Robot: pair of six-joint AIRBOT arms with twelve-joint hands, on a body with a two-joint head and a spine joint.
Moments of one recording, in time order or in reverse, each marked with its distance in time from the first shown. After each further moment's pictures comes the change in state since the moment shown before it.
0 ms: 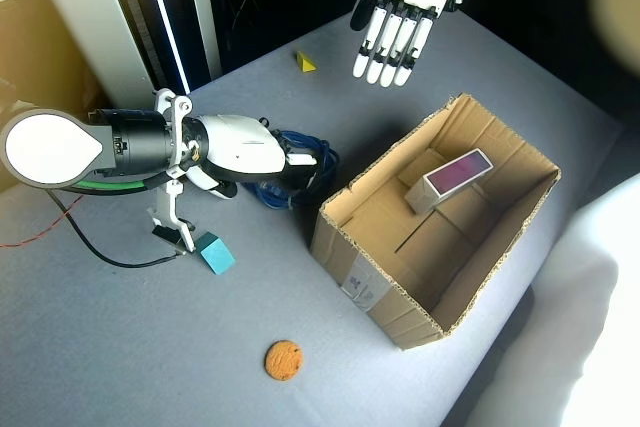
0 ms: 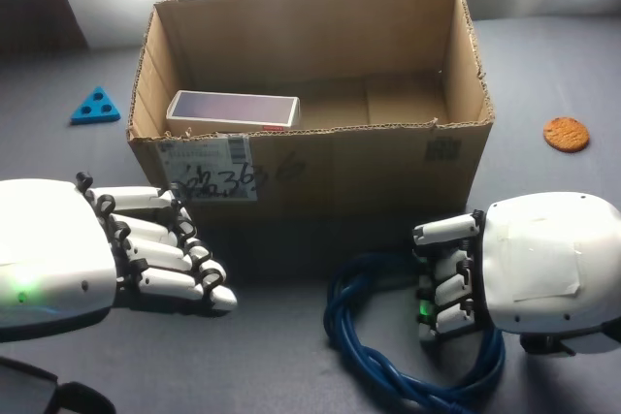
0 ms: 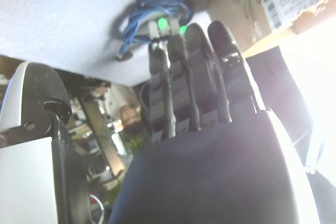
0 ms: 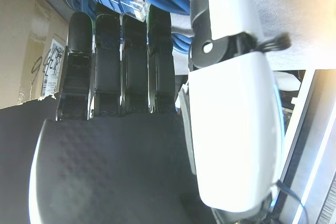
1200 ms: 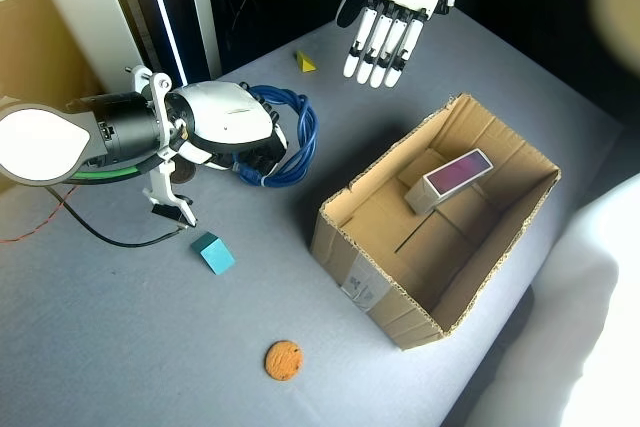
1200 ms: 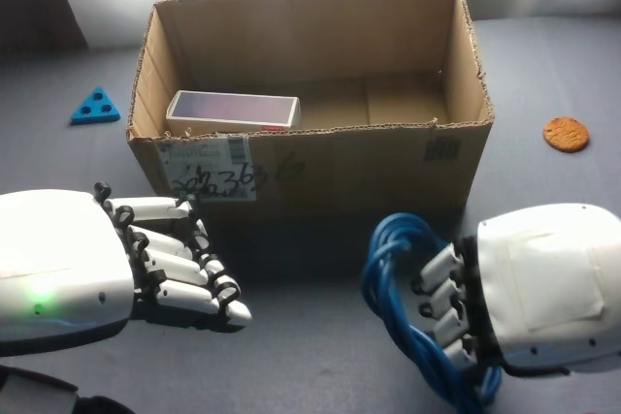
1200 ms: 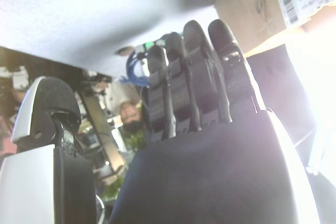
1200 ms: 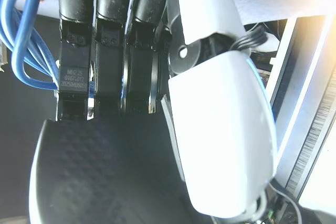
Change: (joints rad) left arm 0.000 -0.010 -0.023 0.000 -0.001 -0.014; right arm 0.048 0.030 -0.026 -0.115 0.227 0.120
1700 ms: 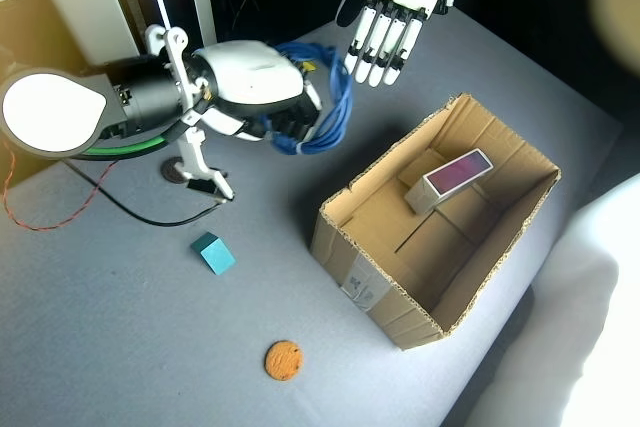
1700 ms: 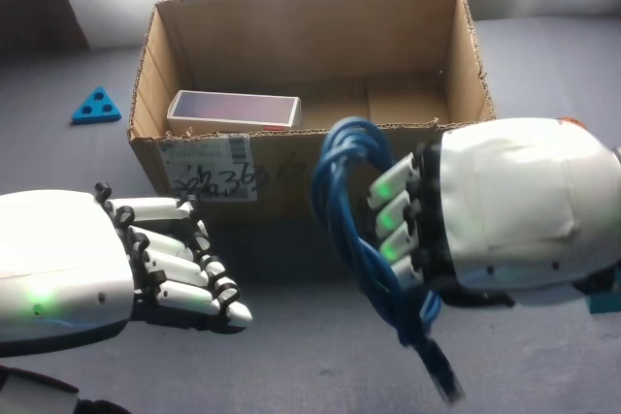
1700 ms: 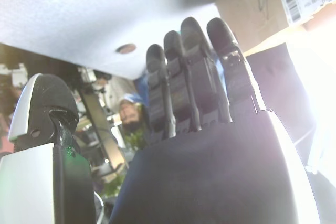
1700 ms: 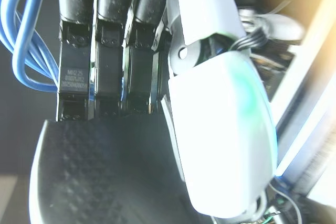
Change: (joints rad) left arm 0.000 0.000 0.001 0.001 -0.007 -0.004; right arm 0.158 0.001 -0.019 0.080 -0.003 -0.021
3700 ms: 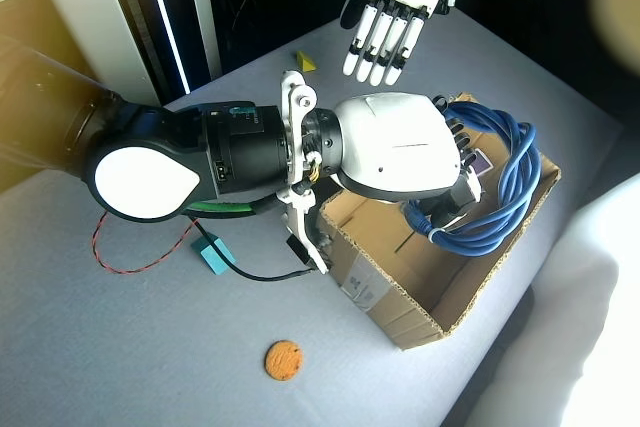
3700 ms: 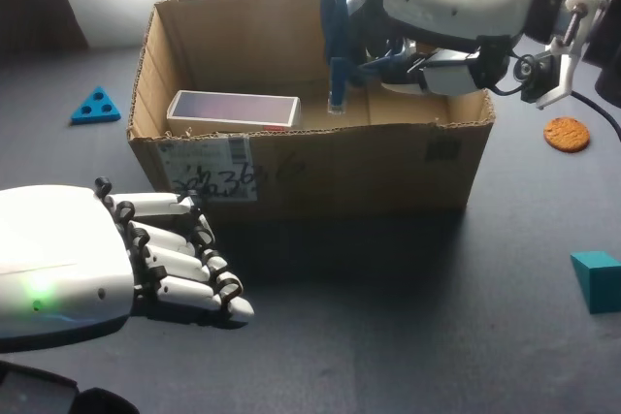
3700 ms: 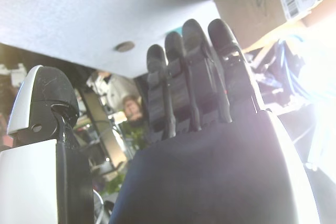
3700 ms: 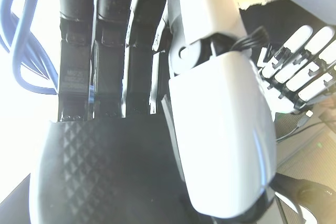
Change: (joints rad) left arm -0.008 0.000 0.004 0.006 -0.007 -0.002; right arm 0.120 -0.246 0.333 0.595 -0.176 -0.298
